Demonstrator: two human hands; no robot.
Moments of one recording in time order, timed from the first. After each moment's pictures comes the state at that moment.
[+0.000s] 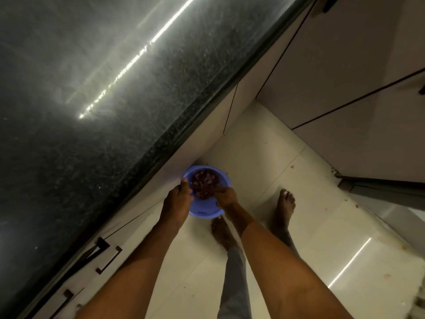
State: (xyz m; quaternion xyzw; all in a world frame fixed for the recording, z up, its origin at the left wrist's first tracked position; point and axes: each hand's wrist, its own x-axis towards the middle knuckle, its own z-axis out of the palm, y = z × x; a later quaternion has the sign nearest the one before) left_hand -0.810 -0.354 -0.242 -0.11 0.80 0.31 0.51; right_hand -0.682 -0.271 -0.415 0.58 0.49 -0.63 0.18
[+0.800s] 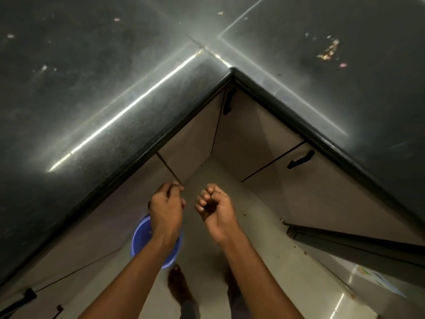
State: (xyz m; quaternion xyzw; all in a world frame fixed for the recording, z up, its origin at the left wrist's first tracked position) left_hand -0.734 -0.153 -0.095 0.00 0.81 0.50 0.29; right_hand -0.654 -0.075 -0.113 0.42 0.12 -0.88 -0.20
